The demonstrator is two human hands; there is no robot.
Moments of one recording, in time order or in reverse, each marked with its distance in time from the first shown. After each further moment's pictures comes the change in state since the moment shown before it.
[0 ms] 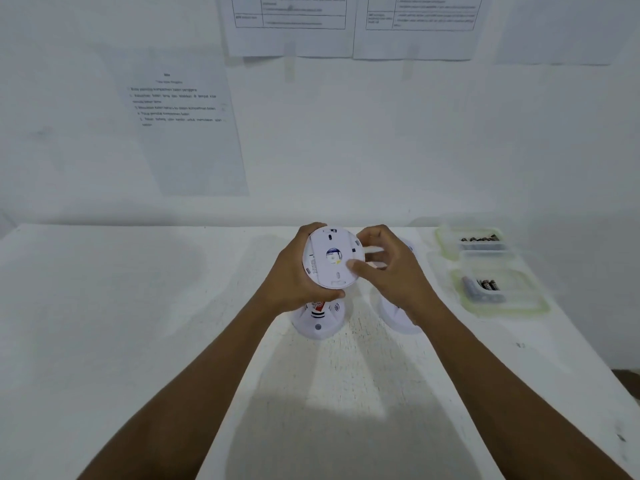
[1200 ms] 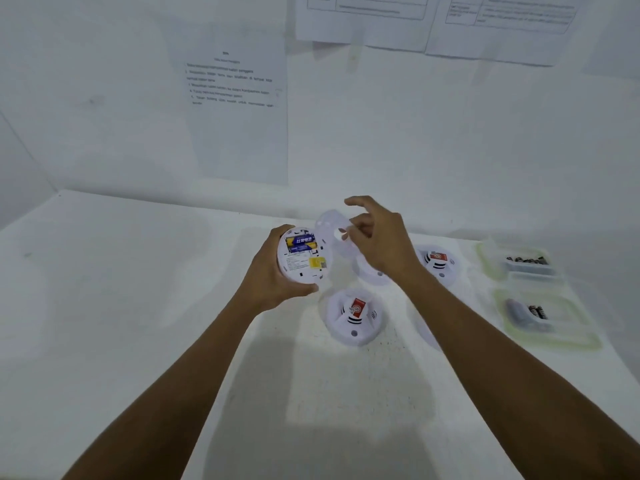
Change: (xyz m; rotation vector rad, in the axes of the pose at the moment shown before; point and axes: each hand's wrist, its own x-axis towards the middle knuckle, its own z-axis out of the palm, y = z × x) left_hand -0.034 -0.065 -0.069 0.027 0.171 -0.197; right_hand 0.078 -0.023 0.074 -0.256 -0.076 -0.222
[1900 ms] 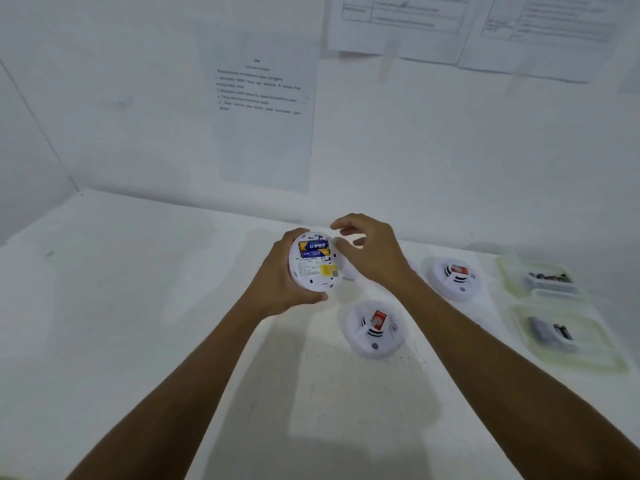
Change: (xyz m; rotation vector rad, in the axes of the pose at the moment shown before) left_hand 0.000 0.005 -0.024 0.025 -0.014 0.065; right_hand 0.017 -0.012 0.041 -0.049 -0.055 -0.049
